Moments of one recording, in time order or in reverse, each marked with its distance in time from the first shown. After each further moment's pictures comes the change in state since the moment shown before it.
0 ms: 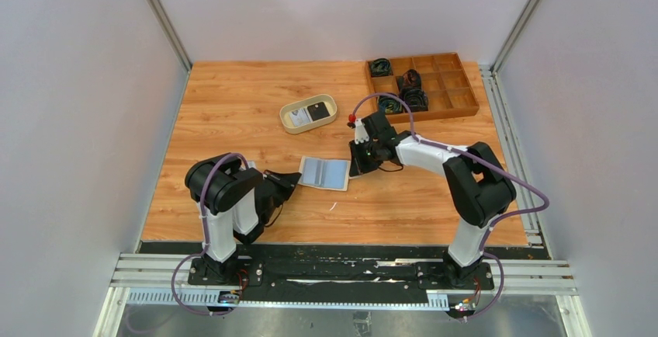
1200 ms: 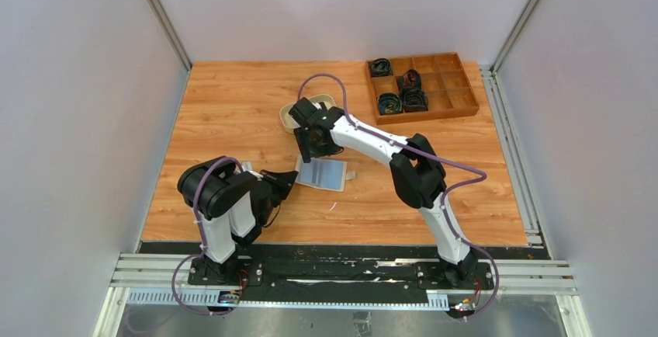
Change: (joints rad) left arm 0.002 -0.064 -0.030 -0.003 -0.034 0.000; right arm 0.286 0.461 0.855 -0.553 0.515 0.239
